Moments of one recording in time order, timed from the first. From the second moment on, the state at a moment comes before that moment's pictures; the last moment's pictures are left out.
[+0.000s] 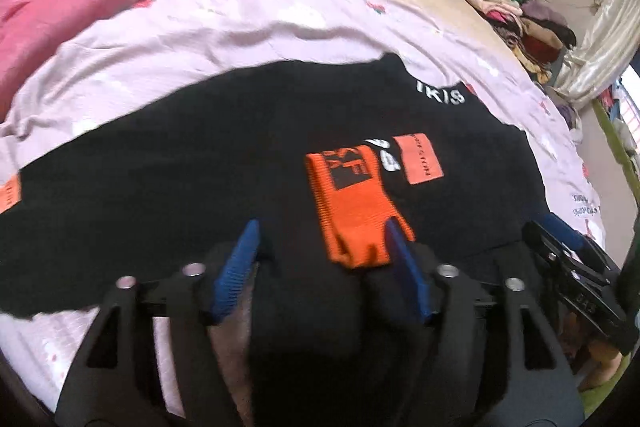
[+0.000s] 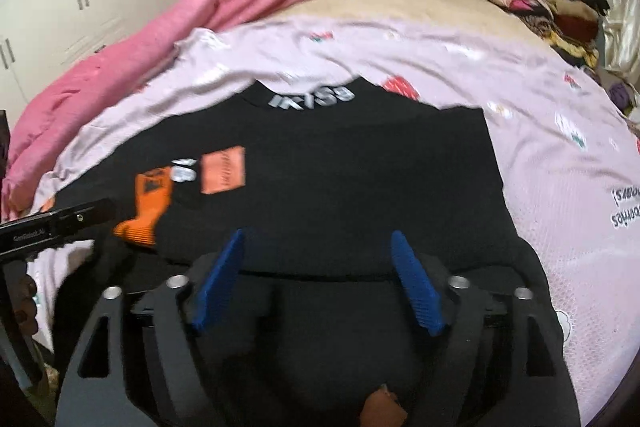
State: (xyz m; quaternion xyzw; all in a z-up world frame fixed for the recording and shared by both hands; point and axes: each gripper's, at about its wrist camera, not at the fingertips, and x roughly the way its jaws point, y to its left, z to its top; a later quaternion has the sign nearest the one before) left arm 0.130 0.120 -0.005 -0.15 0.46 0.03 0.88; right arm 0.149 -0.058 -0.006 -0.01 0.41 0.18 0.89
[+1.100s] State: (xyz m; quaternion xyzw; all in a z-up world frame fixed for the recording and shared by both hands) left arm -0.002 0.266 -0.008 -0.28 0.42 0.22 0.84; right arm 0.085 0.097 0.047 -0.08 0.33 0.34 0.88
